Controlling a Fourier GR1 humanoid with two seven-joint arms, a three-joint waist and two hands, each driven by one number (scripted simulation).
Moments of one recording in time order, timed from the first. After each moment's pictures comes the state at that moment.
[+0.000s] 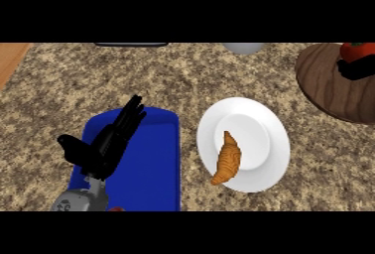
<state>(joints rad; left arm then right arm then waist) -0.11 0.04 -0.14 -1.59 0.16 -0.07 0.18 -0.71 -0.44 -0.23 -1.37 1.01 0.19 0.46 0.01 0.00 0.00</state>
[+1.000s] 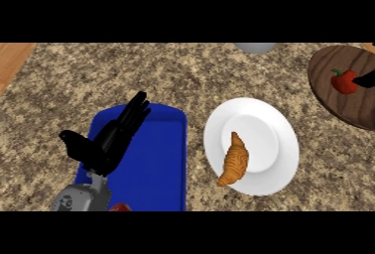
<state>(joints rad) -0.14 0.04 -0.15 -1.59 0.17 -0.10 0.19 -0.94 -0.62 -0.39 -0.41 1.06 -0.16 0.16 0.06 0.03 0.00</state>
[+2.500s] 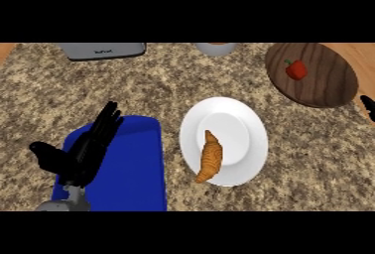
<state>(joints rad) -0.03 0.08 -0.05 -1.61 0.18 -0.06 0.17 -0.46 -0.30 -0.83 -1.06 0.30 0.09 -0.58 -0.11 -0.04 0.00</state>
